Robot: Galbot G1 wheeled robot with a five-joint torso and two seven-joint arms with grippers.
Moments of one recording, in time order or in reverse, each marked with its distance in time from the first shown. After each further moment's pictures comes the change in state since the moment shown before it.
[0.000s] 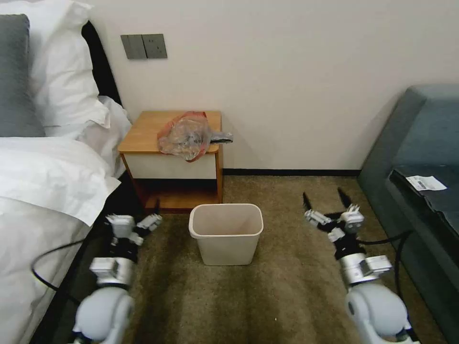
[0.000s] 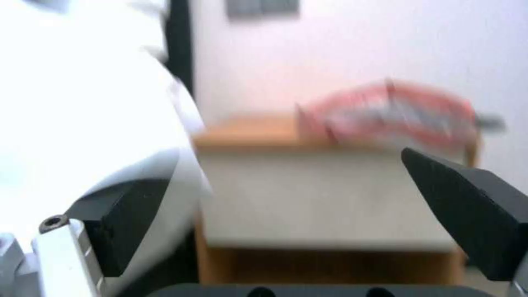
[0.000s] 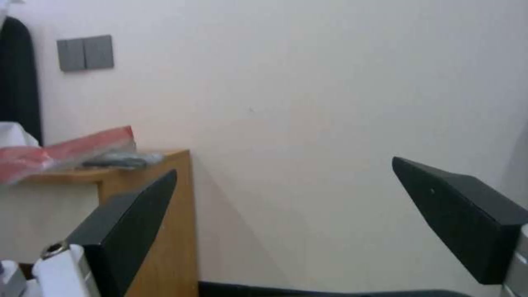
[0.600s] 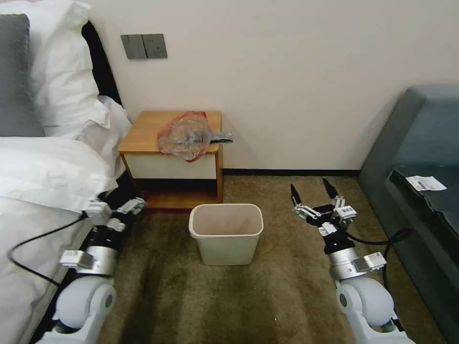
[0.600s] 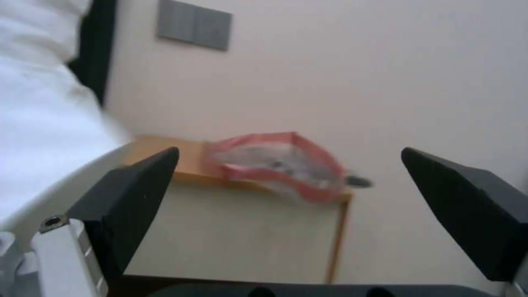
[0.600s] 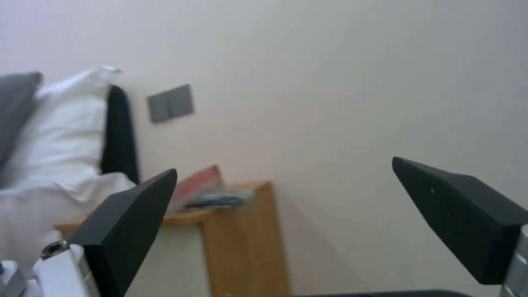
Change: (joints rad) left arm 0.031 0.028 0.053 -0.043 -0.257 -0.071 0.195; right arm 0.073 0.005 -0.111 -0.039 0.165 0.051 -0.140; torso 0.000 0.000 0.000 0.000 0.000
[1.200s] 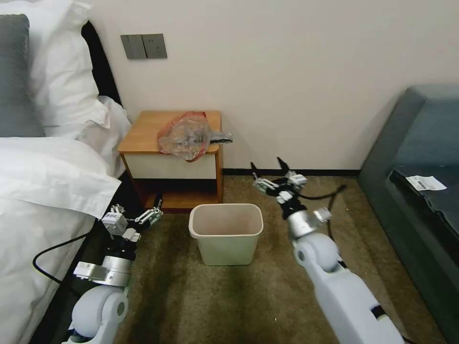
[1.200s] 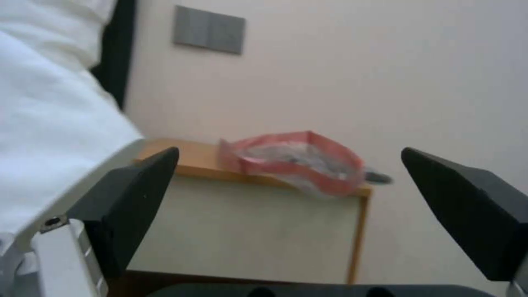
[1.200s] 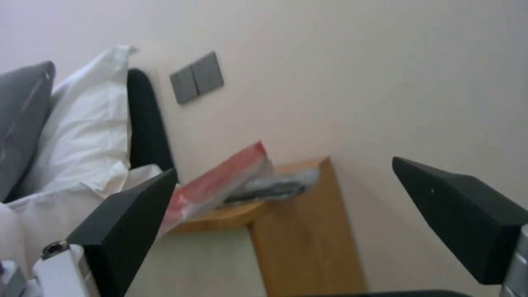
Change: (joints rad) left arm -0.027 -0.136 -0.033 0.075 0.118 -0.053 0.046; right arm 0.444 -0.022 -0.355 -0.347 0.120 -0.046 0.171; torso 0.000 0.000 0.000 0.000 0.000
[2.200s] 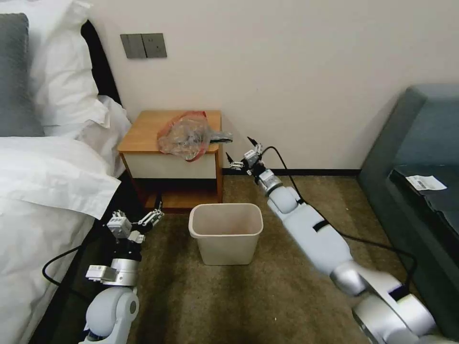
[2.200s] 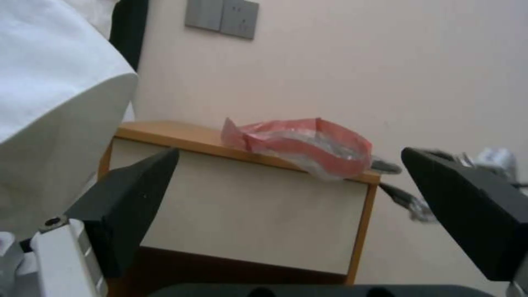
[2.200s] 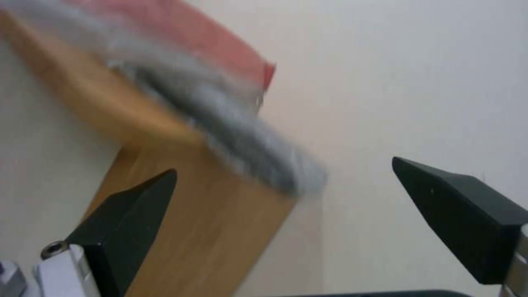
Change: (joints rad) left arm -0.011 -0.062 0.027 0.039 0.035 -0.017 -0.011; right arm 0.586 0.099 -0.247 -0.756 -0.696 0.184 0.088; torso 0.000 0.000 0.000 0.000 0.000
